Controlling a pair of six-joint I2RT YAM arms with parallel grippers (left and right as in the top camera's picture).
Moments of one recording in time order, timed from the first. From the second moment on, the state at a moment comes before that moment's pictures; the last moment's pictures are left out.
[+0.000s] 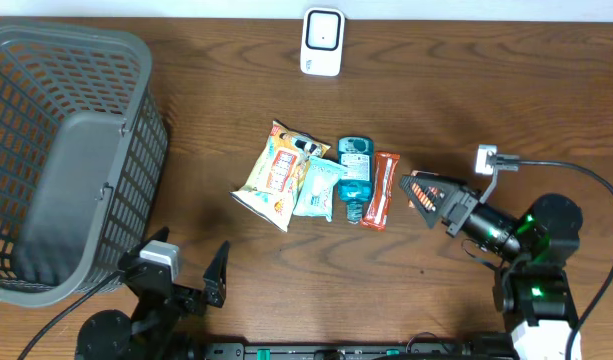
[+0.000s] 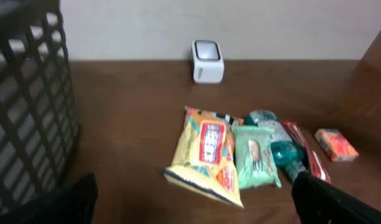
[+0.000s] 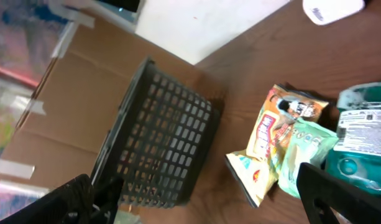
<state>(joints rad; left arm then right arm) 0.07 0.01 0.50 -0.76 0.39 -0.04 -0.03 0.78 0.49 0.09 -0.94 0.87</state>
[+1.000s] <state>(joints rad) 0.07 0.01 0.50 -0.85 0.39 -0.04 0.24 1.34 0.50 -0.09 -0.22 1.29</state>
